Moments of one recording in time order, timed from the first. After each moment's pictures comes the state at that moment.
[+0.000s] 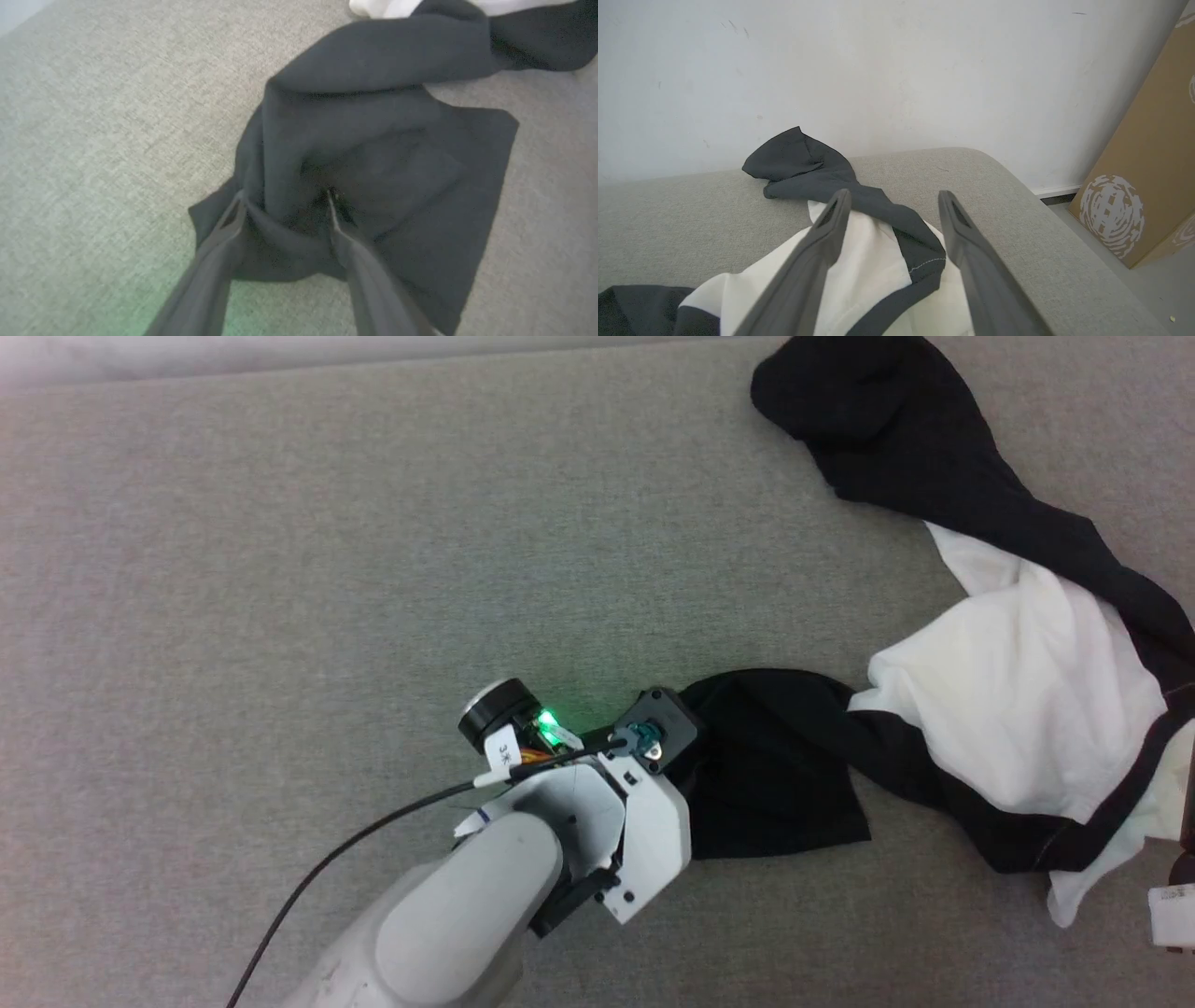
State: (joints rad) left arm -0.56 0.20 -0.78 0.24 -0.26 -0.12 0.38; right arm 0.08 -0.05 -0.34 -0.35 0.21 0.13 -0.03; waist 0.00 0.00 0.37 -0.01
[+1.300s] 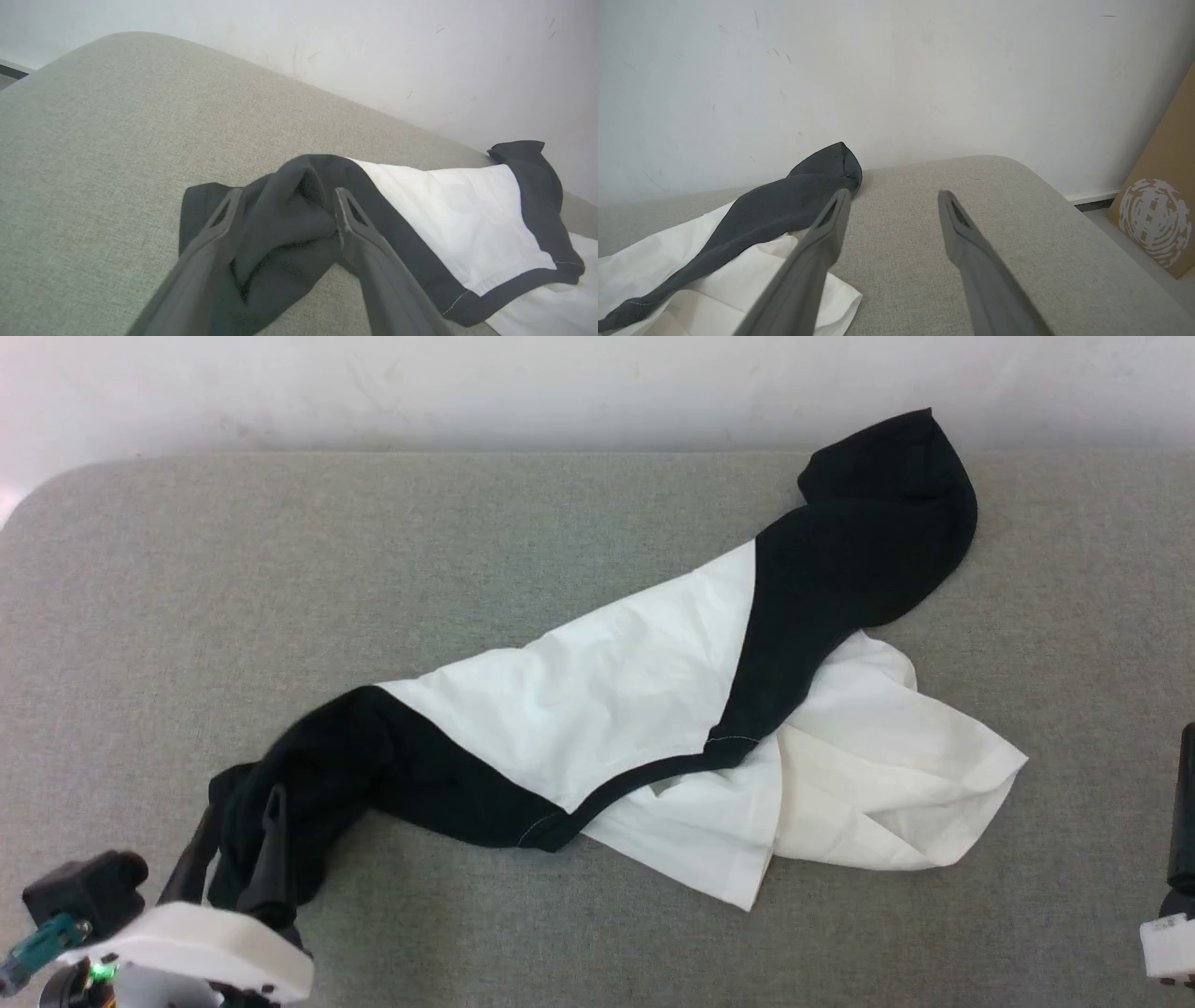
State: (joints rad) left arm 0.13 0.35 -0.04 -0.18 -0.65 0.19 0.06; right arm 0.13 -0.05 -0.35 -0.28 0.24 0.13 0.00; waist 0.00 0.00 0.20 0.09
